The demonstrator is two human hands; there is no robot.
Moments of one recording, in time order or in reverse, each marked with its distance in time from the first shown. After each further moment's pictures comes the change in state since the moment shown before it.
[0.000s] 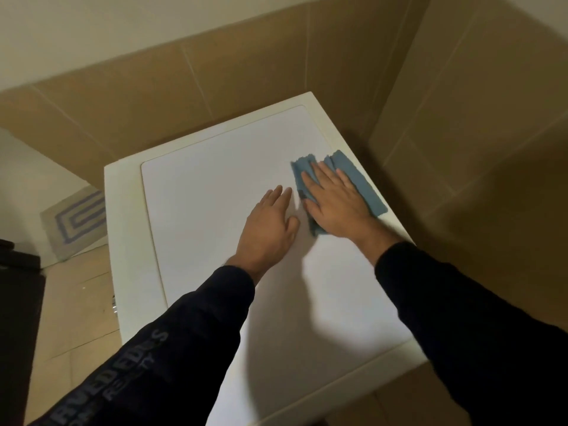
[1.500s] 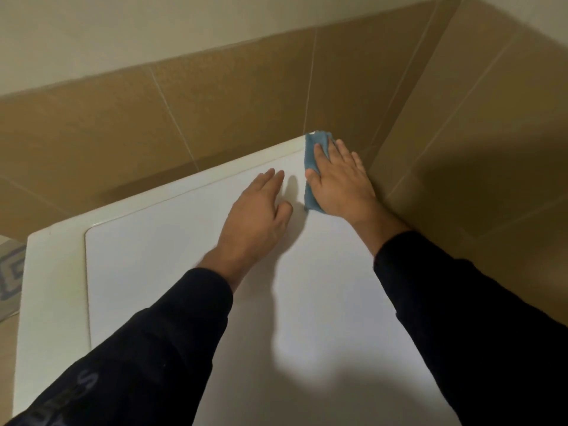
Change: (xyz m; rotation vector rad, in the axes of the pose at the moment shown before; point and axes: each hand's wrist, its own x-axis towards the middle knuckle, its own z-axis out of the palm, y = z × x) left_hand 0.166 -0.049 -0.030 0.006 0.097 0.087; right_hand 0.179 0.043 -0.010 0.123 0.067 0.273
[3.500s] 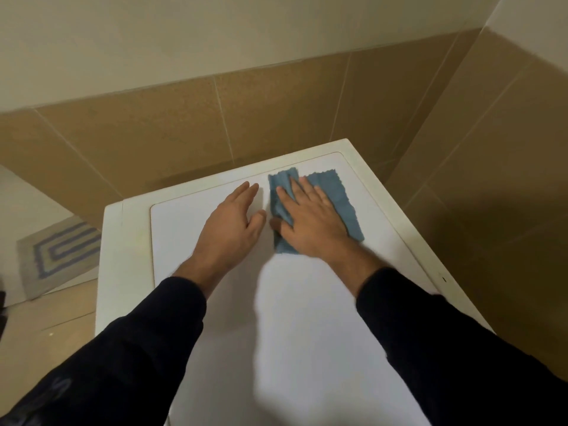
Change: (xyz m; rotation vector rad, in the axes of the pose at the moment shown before) left_hand -0.081 -0.050 -0.054 -0.028 0.099 -0.126; right_hand -0.084 -0.103 0.007 -0.032 -0.064 -0.286
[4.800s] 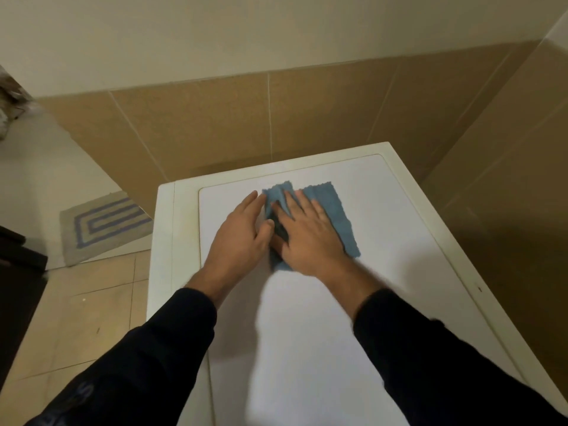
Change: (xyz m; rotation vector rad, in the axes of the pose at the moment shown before) left_hand -0.045 -0.034 -0.018 -0.070 0.056 -0.105; right_hand -0.012 -0.071 0.016 0.013 0.010 -0.127
